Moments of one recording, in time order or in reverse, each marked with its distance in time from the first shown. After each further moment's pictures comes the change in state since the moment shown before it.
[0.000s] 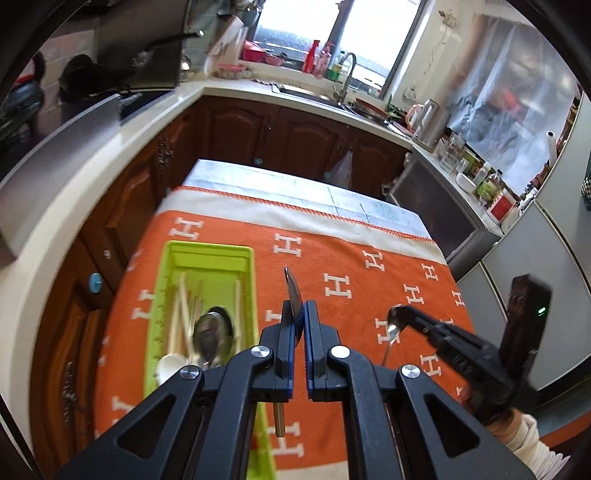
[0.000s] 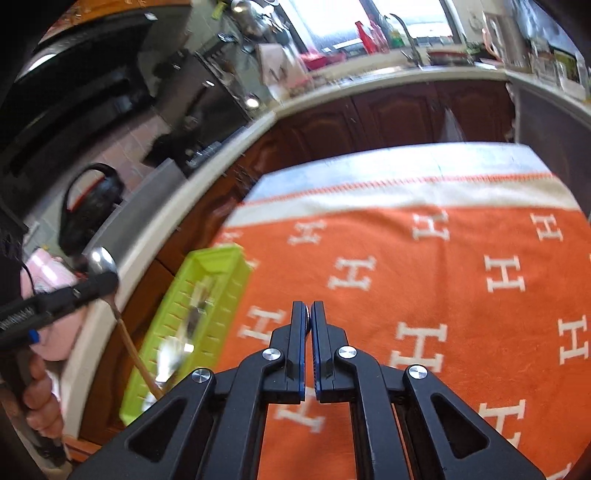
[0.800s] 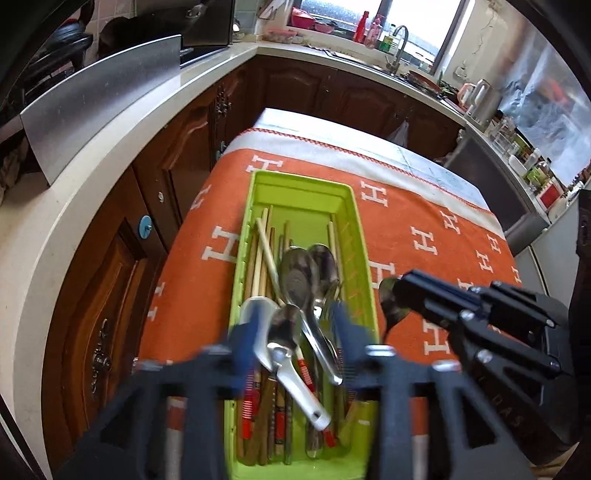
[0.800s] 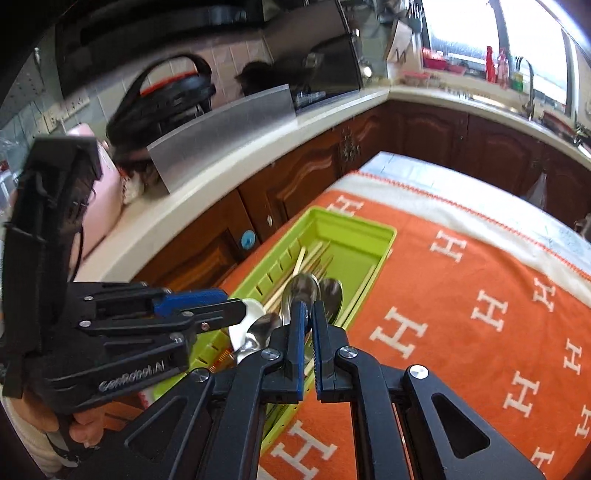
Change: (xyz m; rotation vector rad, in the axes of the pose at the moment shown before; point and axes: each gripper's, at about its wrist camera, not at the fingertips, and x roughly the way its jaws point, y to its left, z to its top) left arm 0.036 0.078 -0.048 -0.067 0.115 0.160; right arm 0.065 0.190 -0.021 -0.390 0.180 0.066
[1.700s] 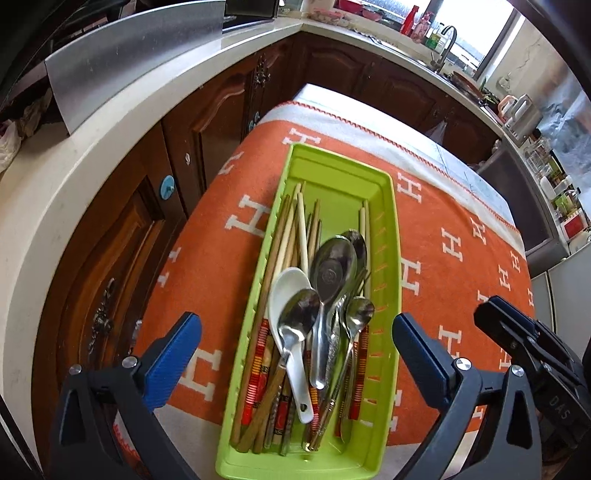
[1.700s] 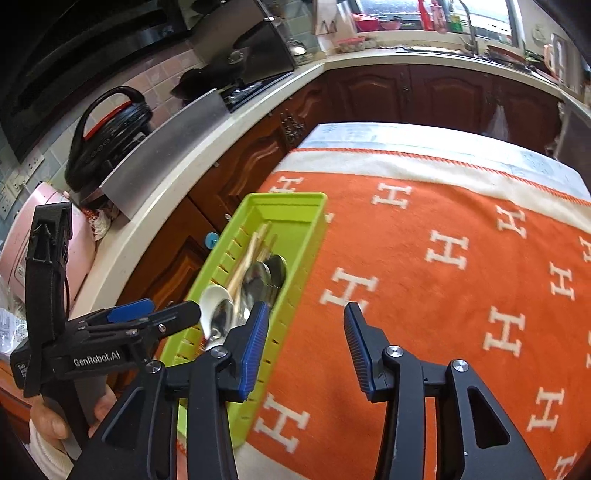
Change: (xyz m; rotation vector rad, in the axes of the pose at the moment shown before) left arm 0.017 0.010 -0.001 -0.146 0.105 0.059; right arm -0.030 -0.073 -0.025 0.261 0.042 -0.061
